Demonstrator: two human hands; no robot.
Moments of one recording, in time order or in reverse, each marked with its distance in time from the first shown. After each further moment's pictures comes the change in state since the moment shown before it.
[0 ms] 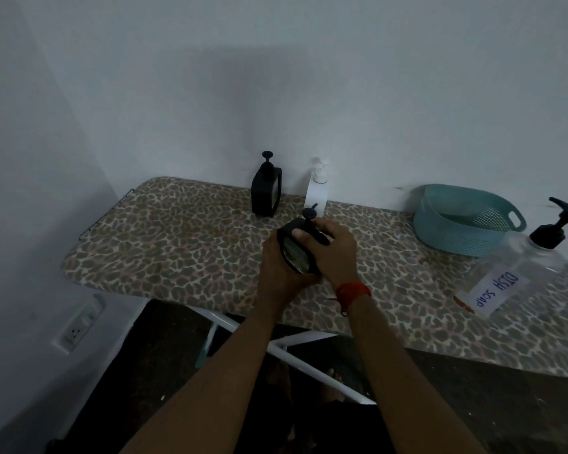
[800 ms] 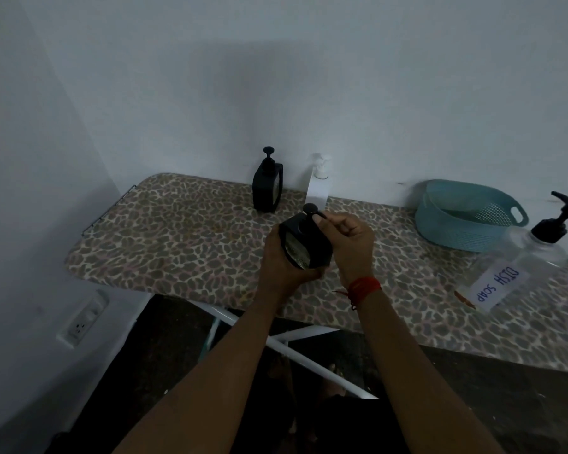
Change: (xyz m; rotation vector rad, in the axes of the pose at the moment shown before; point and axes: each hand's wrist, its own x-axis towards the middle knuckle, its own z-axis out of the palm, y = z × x) left_hand 0.000 0.005 -0.003 -0.054 -0.033 -0.038; right_hand -0.002 -0.004 -0.016 0.436 0.070 -0.045
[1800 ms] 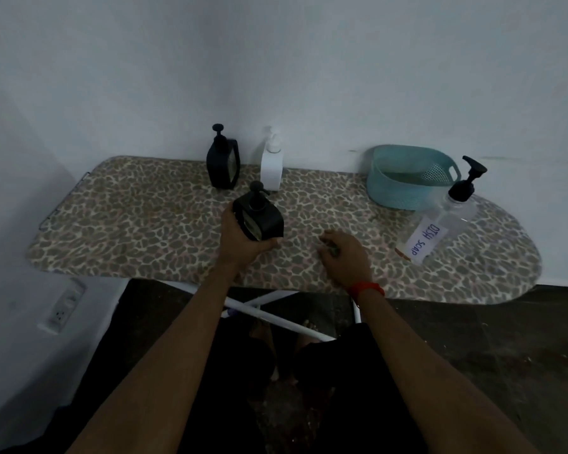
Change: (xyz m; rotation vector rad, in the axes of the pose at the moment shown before) left_hand -0.005 0.028 -0.010 -0.061 -0.093 -0.128; right_hand -0.037 0.030 -0.141 -1.080 -0.246 0.063
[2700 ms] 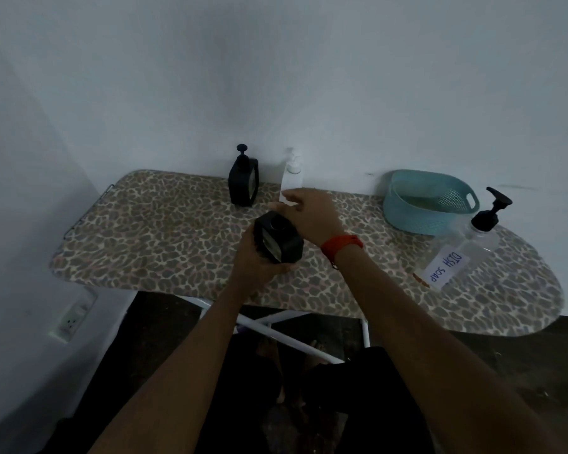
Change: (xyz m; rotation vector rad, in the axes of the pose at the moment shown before) left_hand 0.002 -0.011 -0.012 0.085 -0.078 0.034; right_hand 0.074 -0.180 -0.039 0.118 -0.063 -0.194
